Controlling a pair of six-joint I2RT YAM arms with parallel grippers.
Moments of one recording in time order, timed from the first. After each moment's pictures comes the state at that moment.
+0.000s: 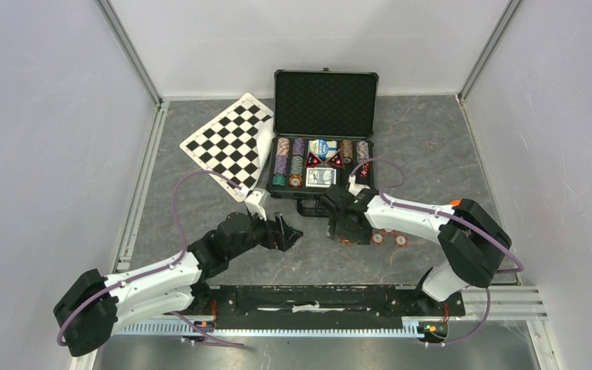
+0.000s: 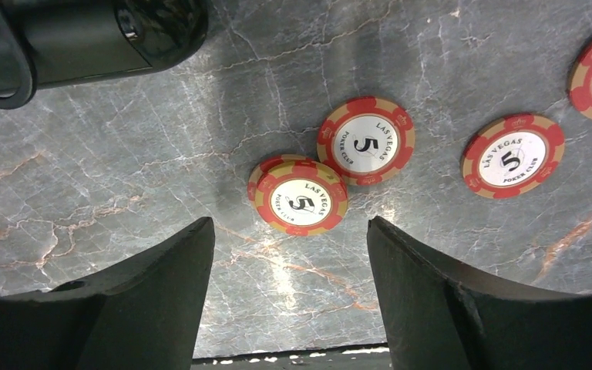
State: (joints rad) left arm -0.88 0.88 0.25 0.26 -0.02 -0.63; right arm 0.88 1.56 0.91 -0.73 0.26 1.06
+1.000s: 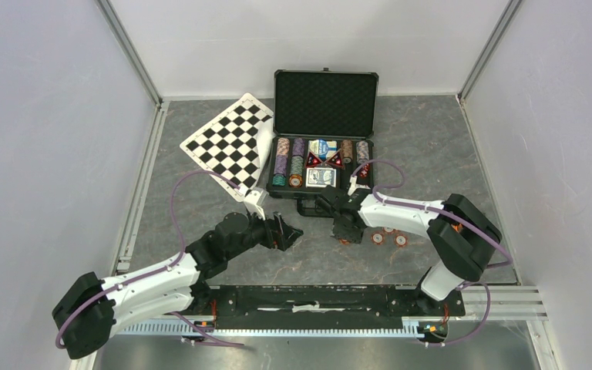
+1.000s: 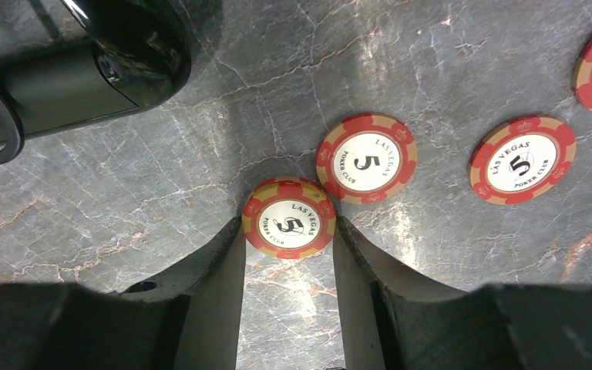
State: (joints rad) left arm -0.88 0.85 0.25 0.27 -0.02 -0.63; right arm 0.88 1.62 0.92 -0.73 0.30 1.16
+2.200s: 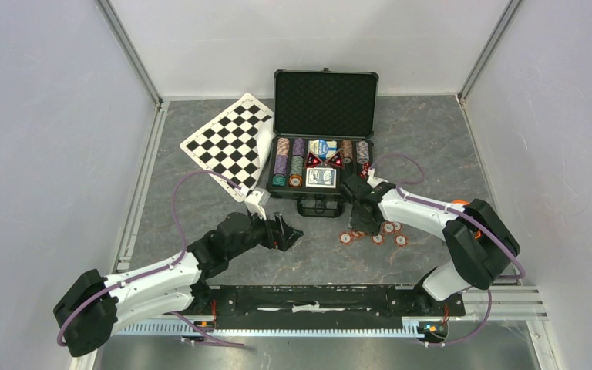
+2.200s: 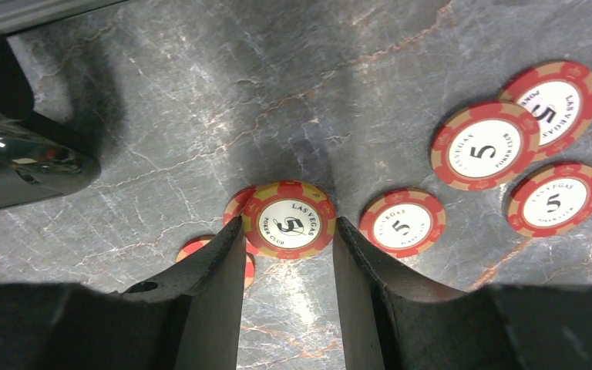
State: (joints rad) left arm -0.88 0.87 0.25 0.27 -0.02 -0.63; right arm 0.70 1.52 0.84 -0.69 0.30 0.98
